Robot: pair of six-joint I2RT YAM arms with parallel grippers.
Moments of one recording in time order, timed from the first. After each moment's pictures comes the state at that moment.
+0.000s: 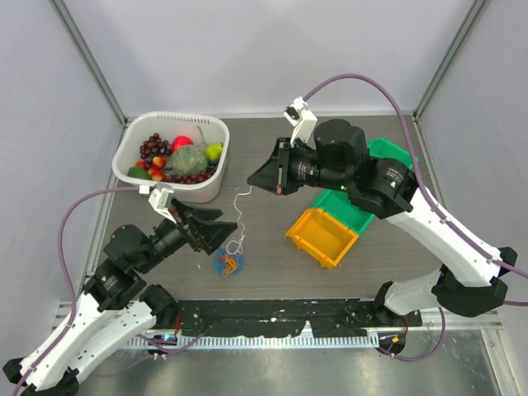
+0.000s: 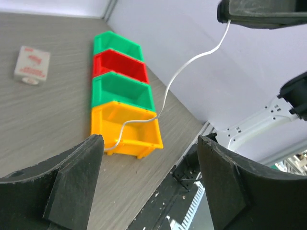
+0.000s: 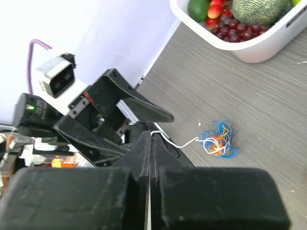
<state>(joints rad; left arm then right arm) -0.73 0.40 0.69 -0.25 0.12 -0.62 0.97 1.35 1.76 -0.73 -0.11 0.66</state>
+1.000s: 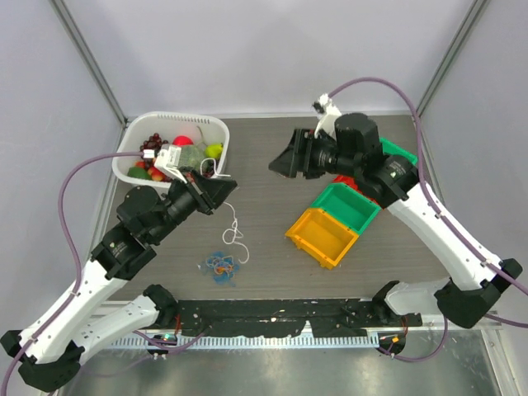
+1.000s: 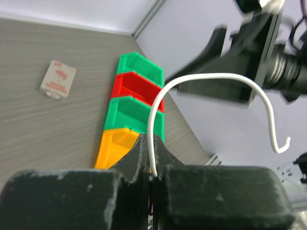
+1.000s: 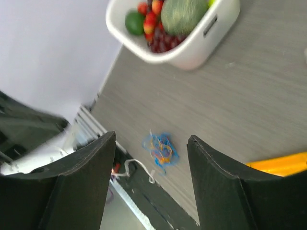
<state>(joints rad) -0.73 0.74 0.97 -0.20 0.01 -0.62 0.70 1.32 1.63 -0.64 -0.21 0.61</state>
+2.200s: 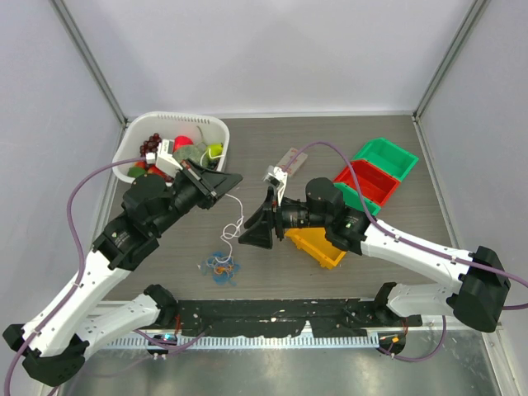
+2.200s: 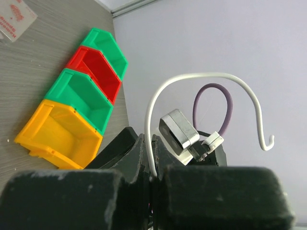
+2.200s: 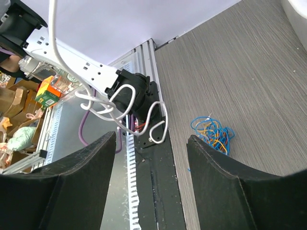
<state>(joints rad) -0.70 0.82 1.08 -0.34 -0.03 -1.17 0.93 1.21 0.88 0.19 -0.58 0.44</state>
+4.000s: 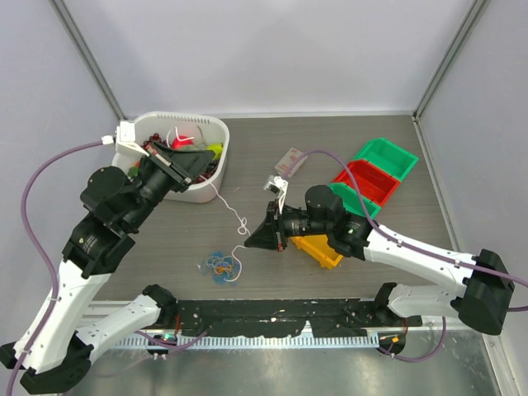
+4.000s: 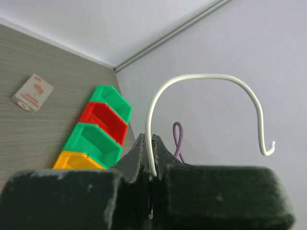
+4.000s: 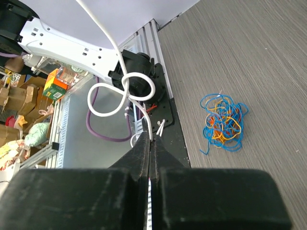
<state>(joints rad) -0.60 0.82 1.28 -0.40 -0.06 -0.99 0.96 1.18 0.84 0.14 -0.57 0.50</state>
